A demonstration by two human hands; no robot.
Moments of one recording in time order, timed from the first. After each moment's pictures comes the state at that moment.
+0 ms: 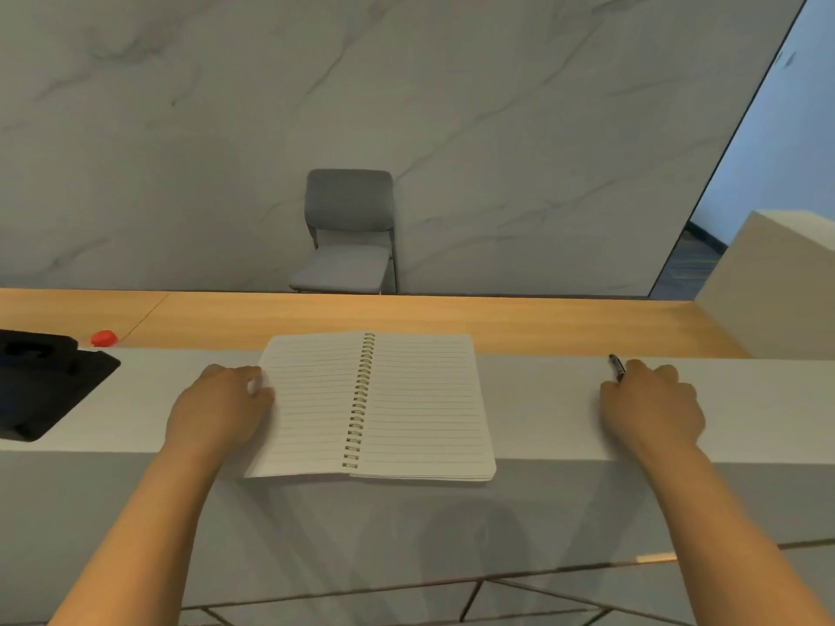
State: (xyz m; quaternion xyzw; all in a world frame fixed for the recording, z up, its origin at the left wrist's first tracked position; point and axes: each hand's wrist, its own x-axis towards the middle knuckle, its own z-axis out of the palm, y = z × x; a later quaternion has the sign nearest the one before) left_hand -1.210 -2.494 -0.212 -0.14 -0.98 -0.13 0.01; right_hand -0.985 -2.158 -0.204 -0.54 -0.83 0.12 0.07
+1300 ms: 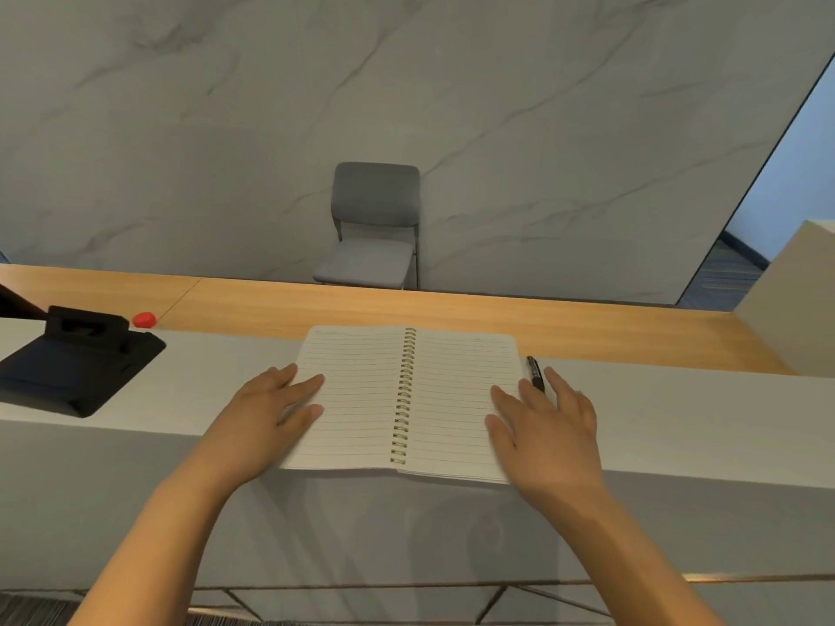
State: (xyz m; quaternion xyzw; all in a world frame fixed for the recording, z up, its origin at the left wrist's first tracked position) left_hand -1.203 -2.528 -0.234 -0.27 -0.94 -0.21 -0.07; right_hand -1.031 -2.284 -0.218 -0.27 -0.96 0.06 0.00
